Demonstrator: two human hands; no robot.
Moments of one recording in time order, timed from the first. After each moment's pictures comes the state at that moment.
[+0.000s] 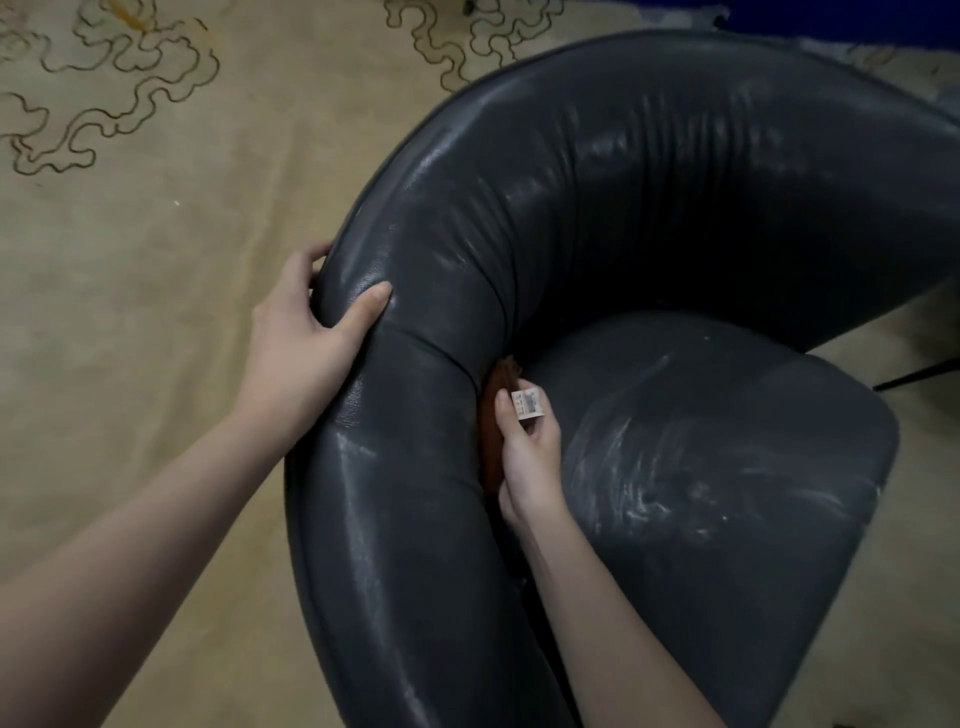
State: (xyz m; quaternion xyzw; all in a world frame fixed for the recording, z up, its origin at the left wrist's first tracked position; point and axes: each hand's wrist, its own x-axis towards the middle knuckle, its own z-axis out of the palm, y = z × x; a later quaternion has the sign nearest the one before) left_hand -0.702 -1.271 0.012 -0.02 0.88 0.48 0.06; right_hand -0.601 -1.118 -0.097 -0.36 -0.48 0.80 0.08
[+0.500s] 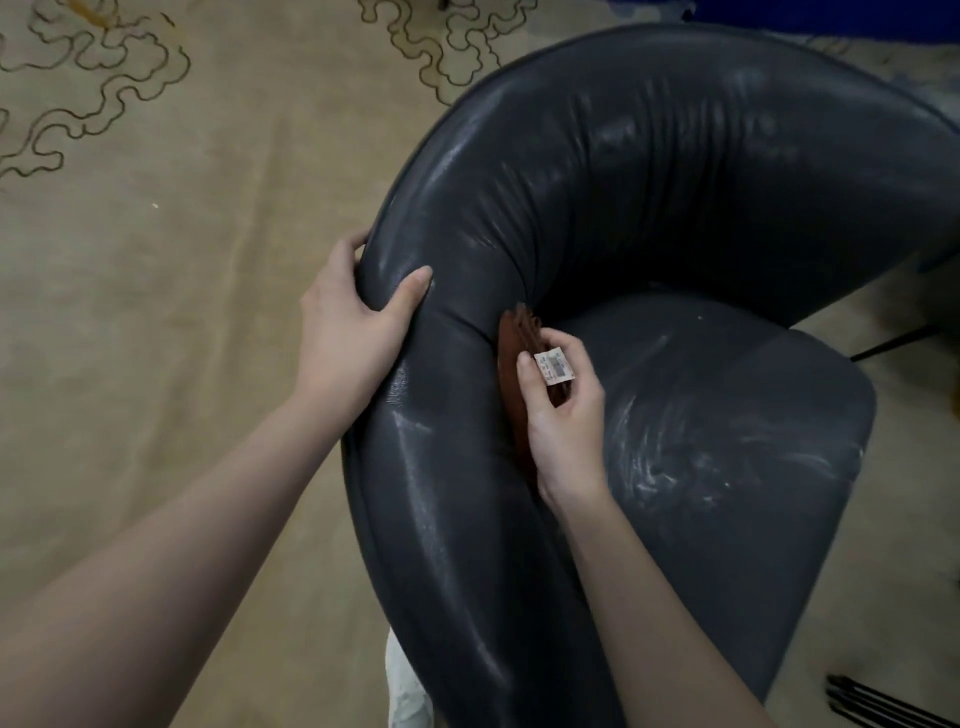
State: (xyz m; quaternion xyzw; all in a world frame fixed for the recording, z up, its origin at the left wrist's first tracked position) left_hand -0.702 -1.271 0.016 -0.01 0.86 0.51 0.07; right_hand -0.596 -1.130 -0.031 -0.26 -0.68 0.66 0.17
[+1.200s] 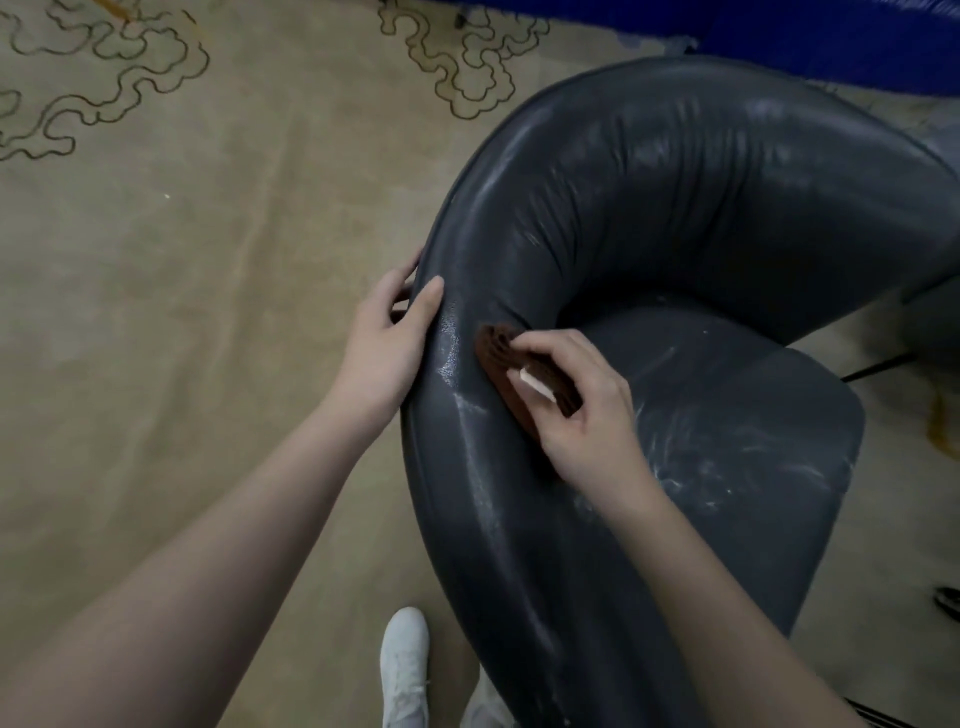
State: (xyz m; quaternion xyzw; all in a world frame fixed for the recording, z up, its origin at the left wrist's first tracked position) left_hand -0.686 -1.296 0.011 -0.03 0.74 0.66 0.15; right_hand -0.591 -1.144 0.014 -0.03 -0.88 0.46 0.16
